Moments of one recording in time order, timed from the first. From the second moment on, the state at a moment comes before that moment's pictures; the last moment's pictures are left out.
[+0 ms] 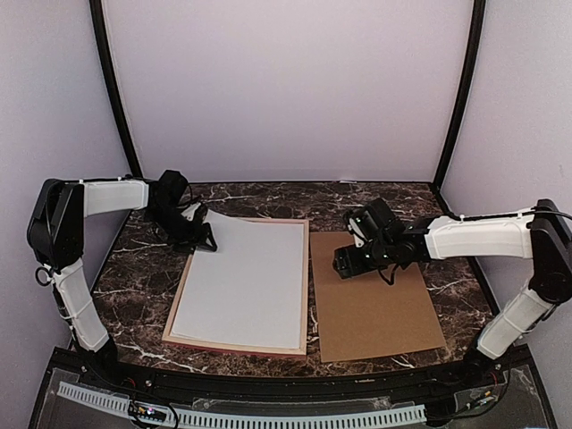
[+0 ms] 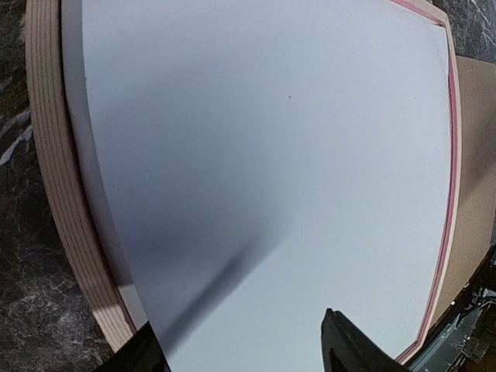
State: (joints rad) left arm -0.26 1.84 1.30 -0.73 0.41 -0.20; right arm 0.78 1.55 0.94 -0.32 0.16 0.36
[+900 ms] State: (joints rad) left arm -0.50 1.48 1.21 -0.56 0.27 -0.31; right arm 0.51 1.30 0.77 -0.38 0.24 0.41
